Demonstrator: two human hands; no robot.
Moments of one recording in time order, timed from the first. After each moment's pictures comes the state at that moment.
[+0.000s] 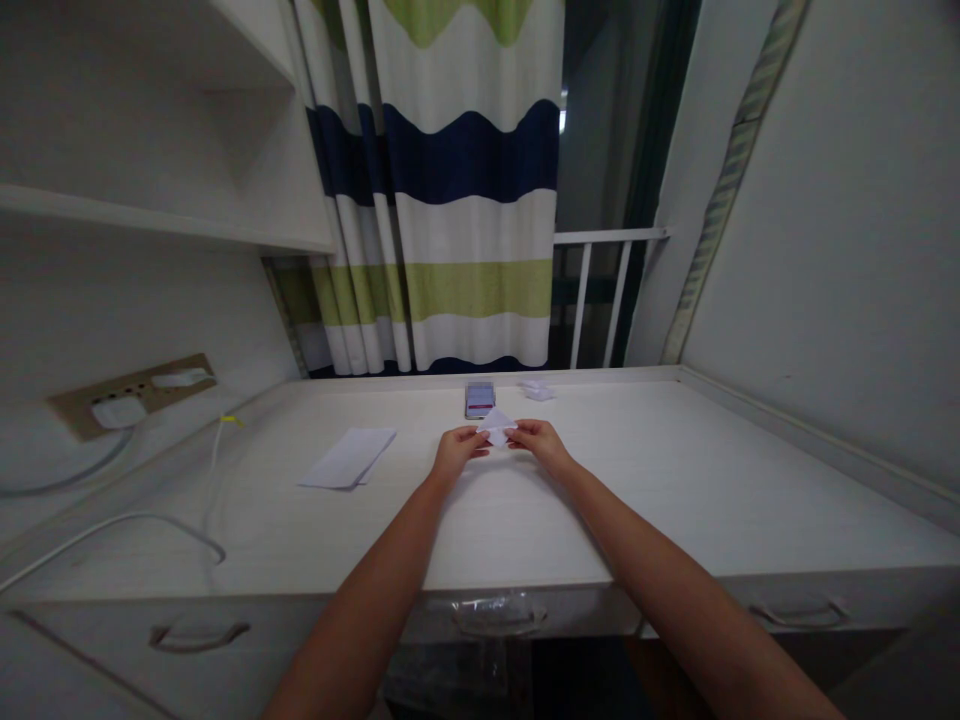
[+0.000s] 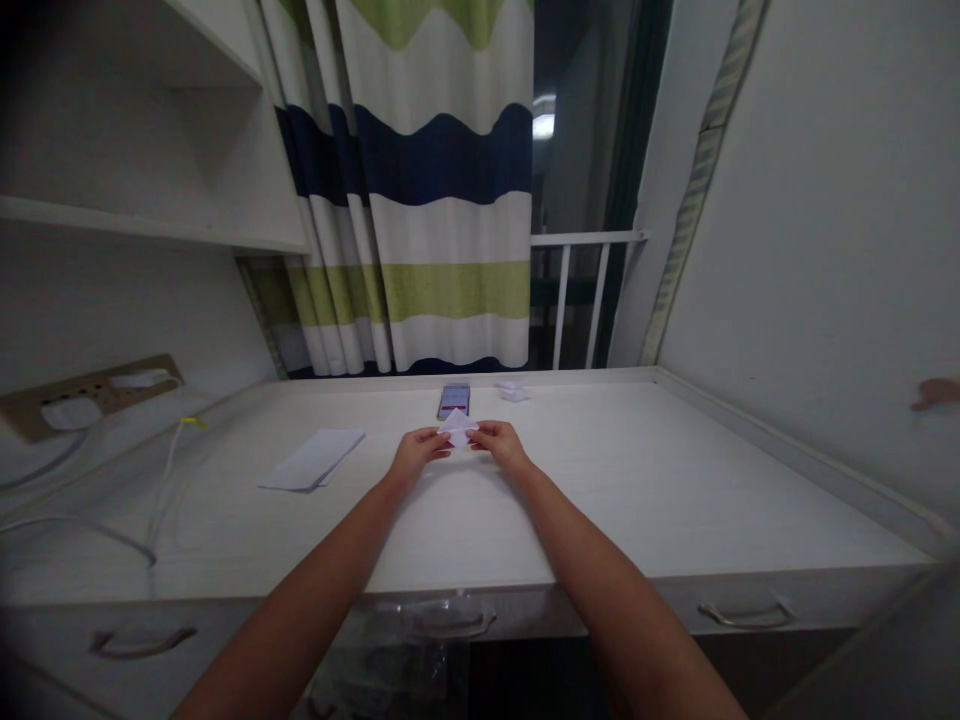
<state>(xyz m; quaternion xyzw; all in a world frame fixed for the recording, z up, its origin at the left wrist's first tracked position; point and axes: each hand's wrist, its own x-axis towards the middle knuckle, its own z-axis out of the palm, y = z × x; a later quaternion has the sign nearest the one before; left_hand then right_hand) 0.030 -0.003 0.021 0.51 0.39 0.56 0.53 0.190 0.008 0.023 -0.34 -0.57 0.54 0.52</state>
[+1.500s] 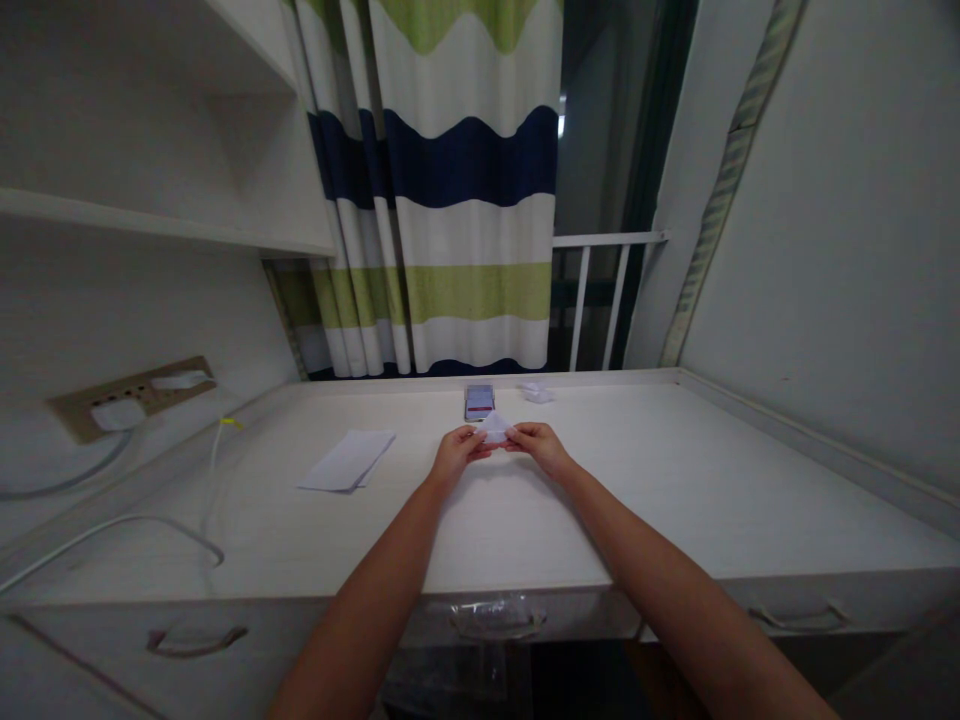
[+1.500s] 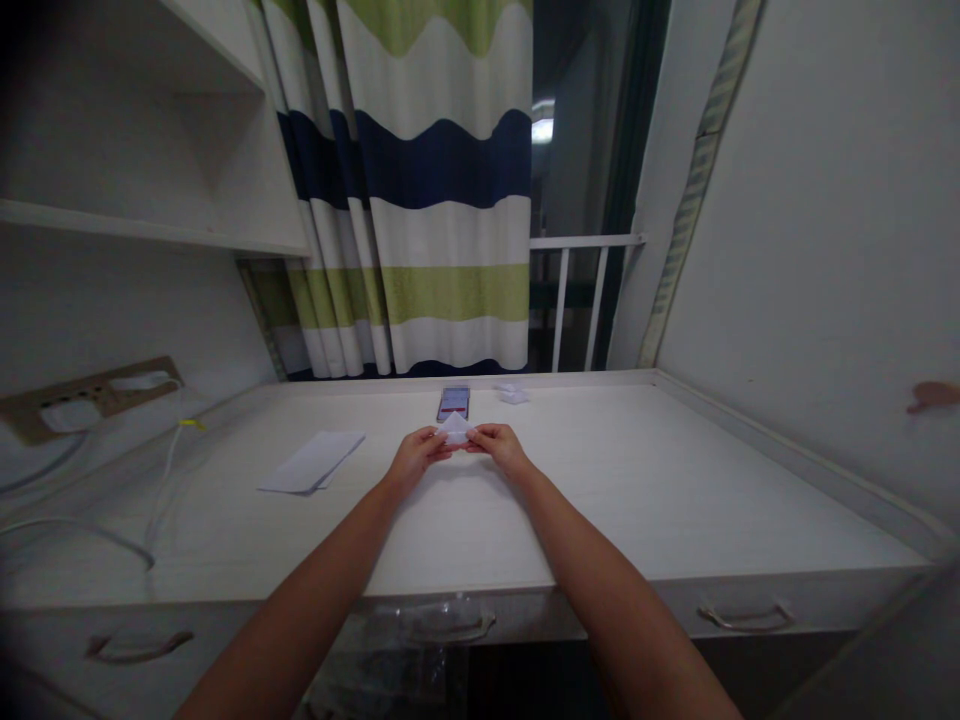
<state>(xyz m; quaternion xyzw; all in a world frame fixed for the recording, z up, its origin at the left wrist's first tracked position) 0.031 -0.008 0.024 0.49 0.34 0.56 0.58 0.190 0.007 0.023 -0.33 -0.56 0.55 0.52</state>
